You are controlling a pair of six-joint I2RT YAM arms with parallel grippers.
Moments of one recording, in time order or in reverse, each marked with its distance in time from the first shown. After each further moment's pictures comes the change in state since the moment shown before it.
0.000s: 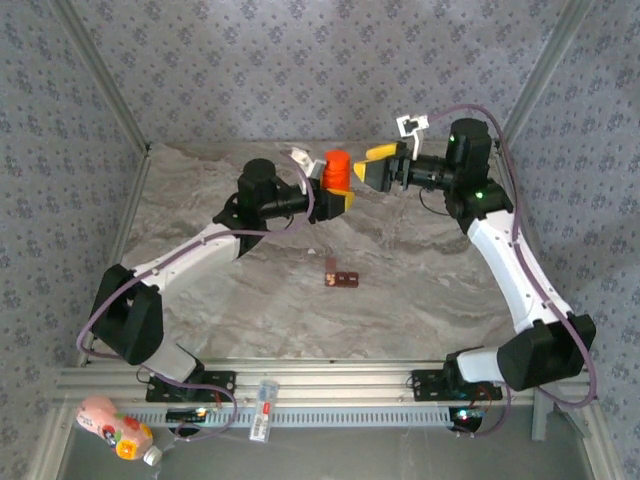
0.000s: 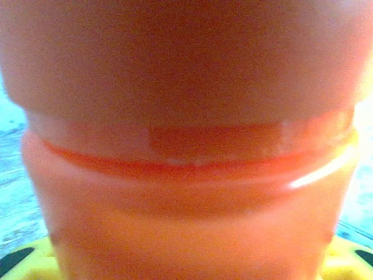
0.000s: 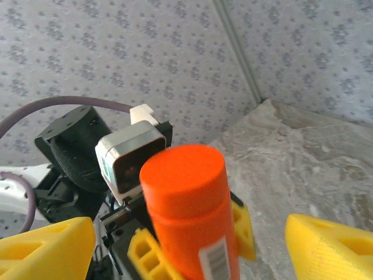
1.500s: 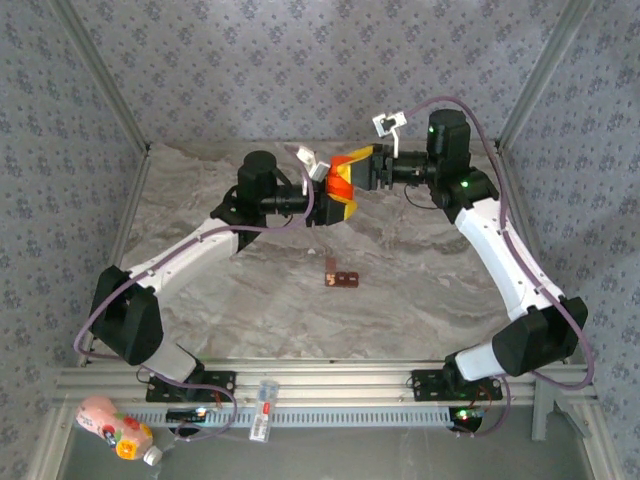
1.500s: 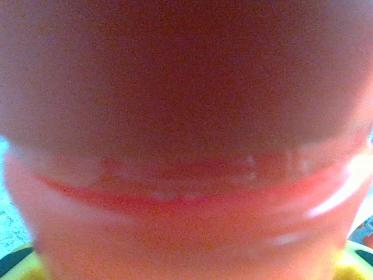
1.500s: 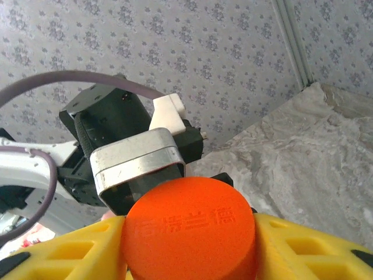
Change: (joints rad) left arm -0.003 -0.002 0.061 -0.095 0.165 0.021; right arm 0.084 0.074 0.100 -0.074 -0.056 -0.031
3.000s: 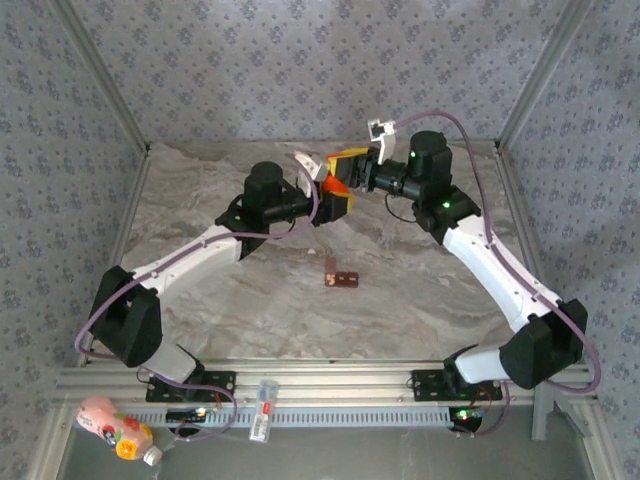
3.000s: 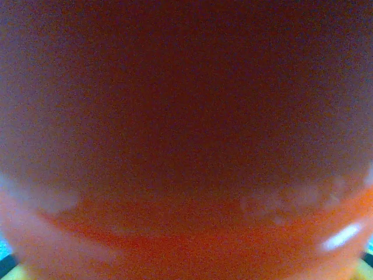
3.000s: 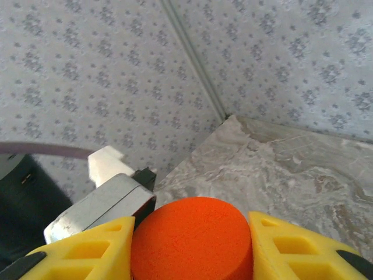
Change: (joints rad) left arm -0.042 -0.008 -0.079 0.020 -0.388 0.013; right arm 0.145 -0.058 -0.177 0.239 0.509 0.127
